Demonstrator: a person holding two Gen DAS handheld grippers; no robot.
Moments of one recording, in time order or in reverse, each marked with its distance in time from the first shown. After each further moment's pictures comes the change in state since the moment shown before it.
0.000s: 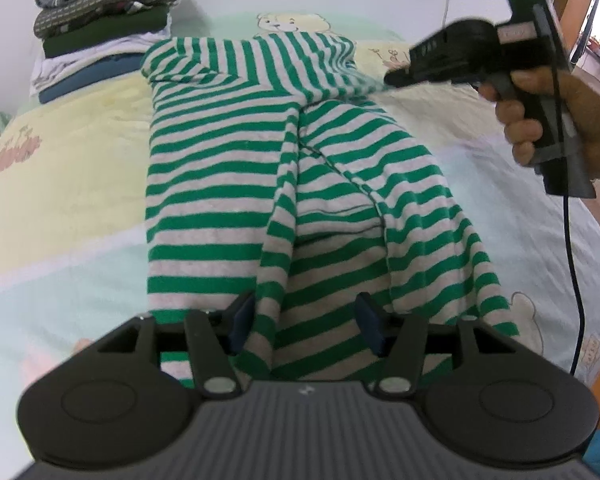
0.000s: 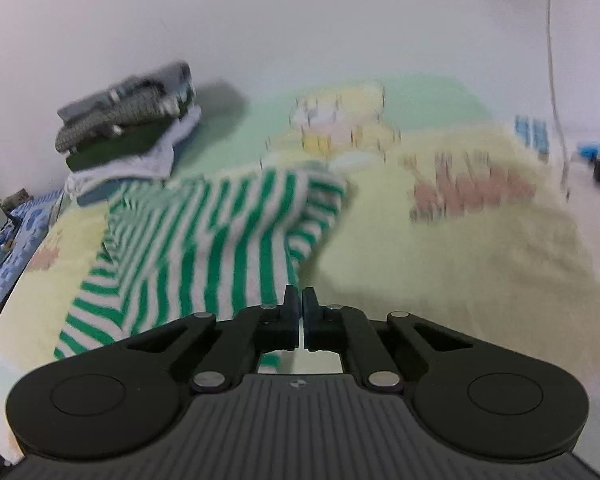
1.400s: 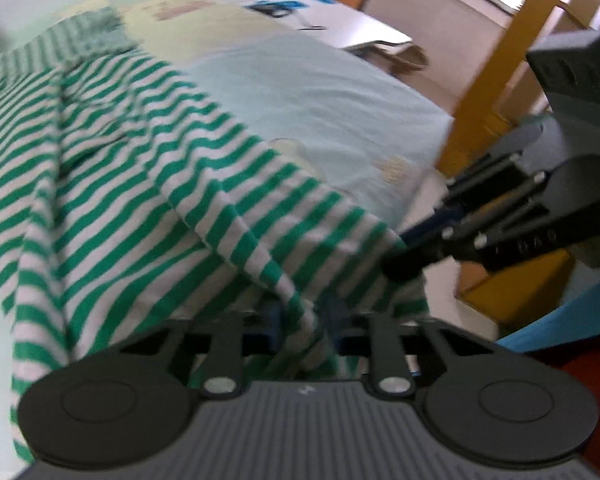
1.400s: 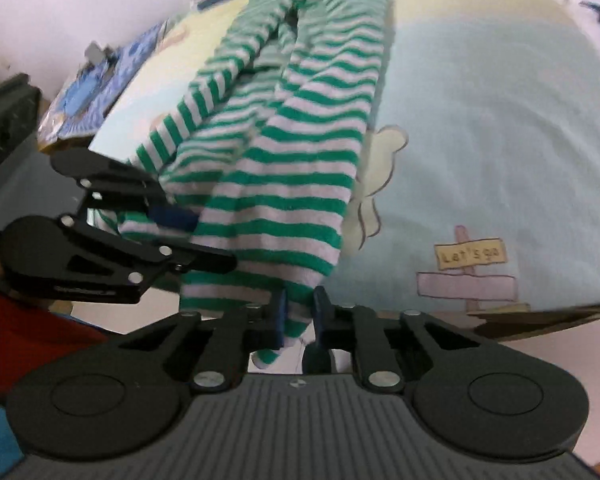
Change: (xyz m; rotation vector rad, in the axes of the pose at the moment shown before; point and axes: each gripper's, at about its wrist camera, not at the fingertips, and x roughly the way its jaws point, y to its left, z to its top) left arm -0.048 -0.071 -0.063 0.389 0.149 -0.458; right arm -0.194 0.056 -0.220 -0.018 0.366 0.176
